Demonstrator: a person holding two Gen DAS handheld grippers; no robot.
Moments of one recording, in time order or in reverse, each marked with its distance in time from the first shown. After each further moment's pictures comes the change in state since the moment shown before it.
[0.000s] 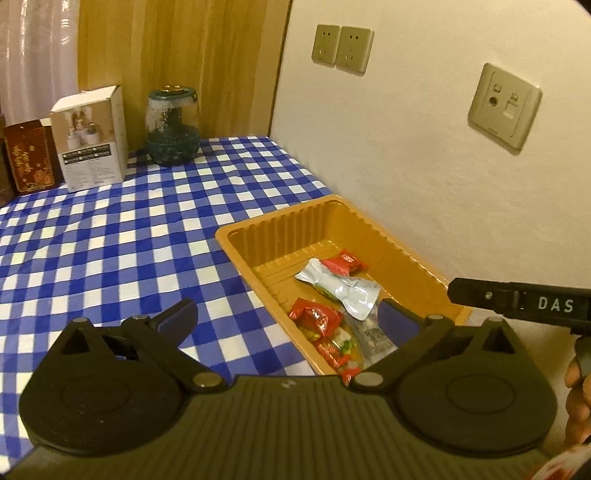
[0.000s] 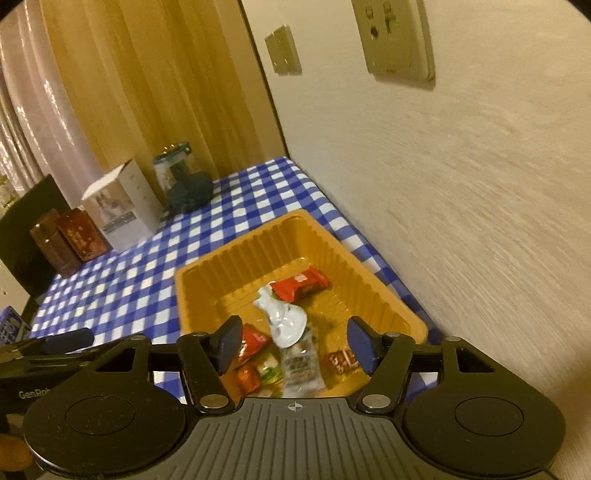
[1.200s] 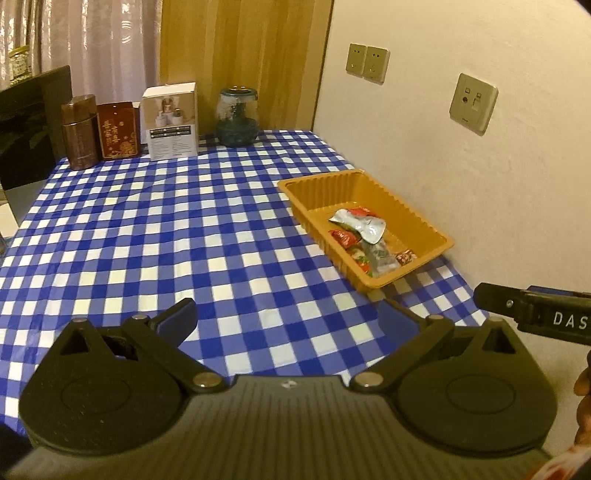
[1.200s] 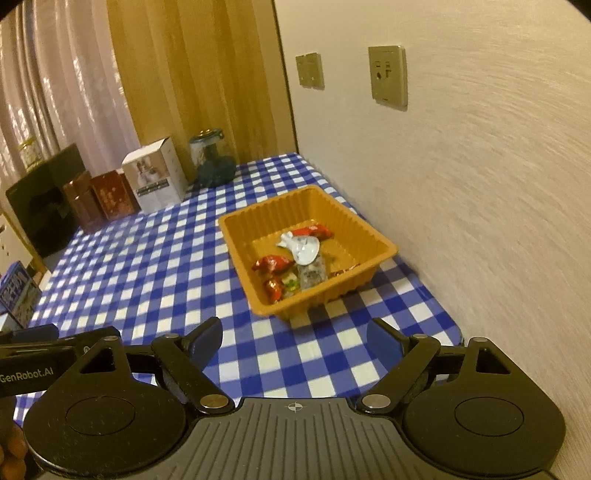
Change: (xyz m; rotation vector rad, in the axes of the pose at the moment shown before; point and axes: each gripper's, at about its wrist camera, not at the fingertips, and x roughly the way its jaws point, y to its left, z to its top) left arm -0.163 0.003 -0.096 -0.057 -0.008 0.132; right arm -0.135 0.064 -0.100 -0.106 -0.012 -0.057
